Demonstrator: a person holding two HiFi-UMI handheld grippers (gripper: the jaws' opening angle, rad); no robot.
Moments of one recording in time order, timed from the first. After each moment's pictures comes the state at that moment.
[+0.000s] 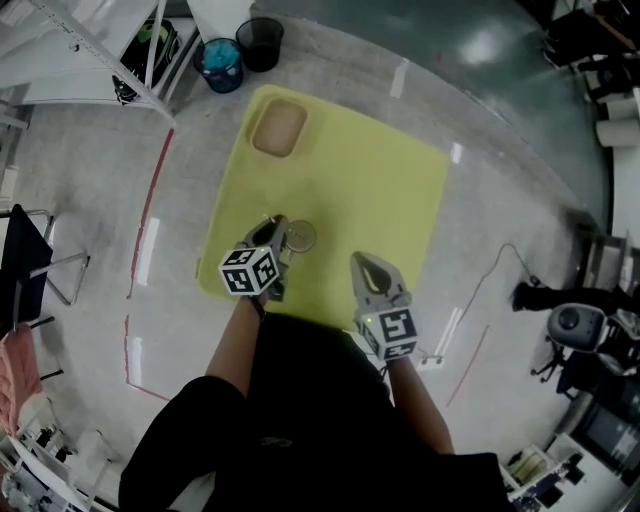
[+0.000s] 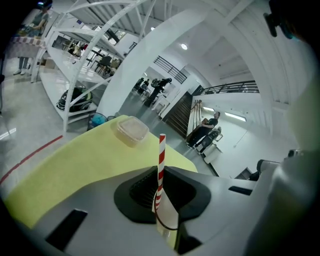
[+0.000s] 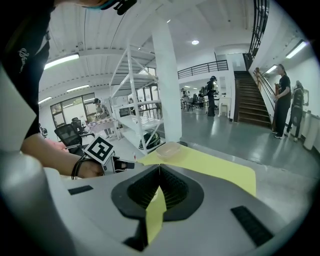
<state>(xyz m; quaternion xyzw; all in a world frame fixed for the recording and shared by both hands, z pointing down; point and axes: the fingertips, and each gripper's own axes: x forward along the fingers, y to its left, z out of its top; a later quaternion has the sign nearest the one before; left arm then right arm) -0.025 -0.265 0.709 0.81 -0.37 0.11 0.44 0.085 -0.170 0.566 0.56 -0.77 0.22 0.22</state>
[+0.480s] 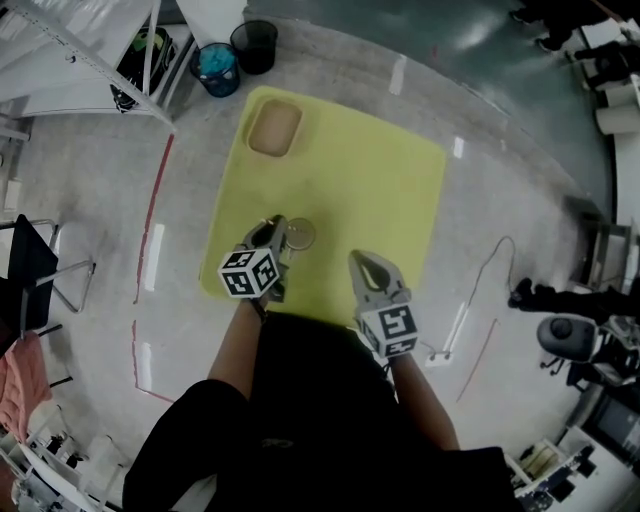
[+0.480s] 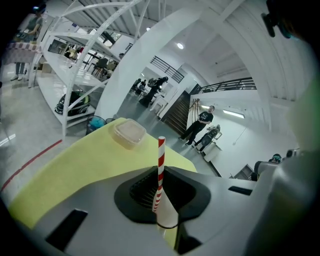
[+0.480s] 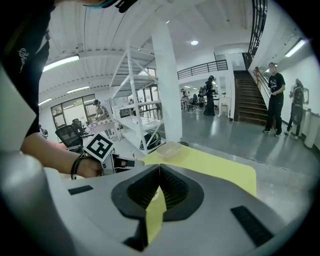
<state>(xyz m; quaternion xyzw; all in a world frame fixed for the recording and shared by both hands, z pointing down) -0.023 -0.261 0.696 0.82 -0.37 0.12 0.43 0.085 -0.162 0.567 0.56 -0.77 0.23 0.22</state>
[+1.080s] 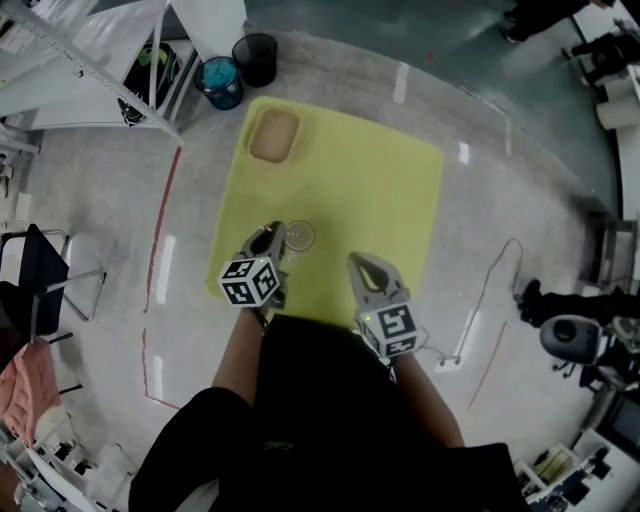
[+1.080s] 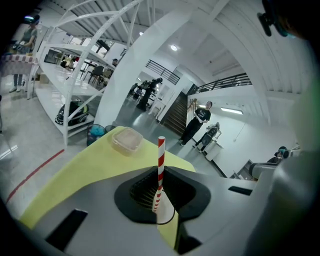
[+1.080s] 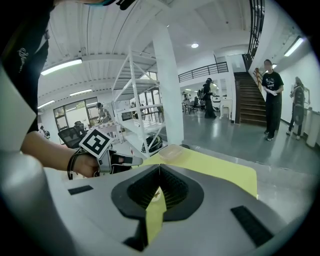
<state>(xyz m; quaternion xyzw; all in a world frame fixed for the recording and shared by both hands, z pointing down) -0.027 -0.249 0.661 0.83 -0.38 0.12 0.39 0.087 -0.149 0.555 0.56 -0.78 0.21 0.20</state>
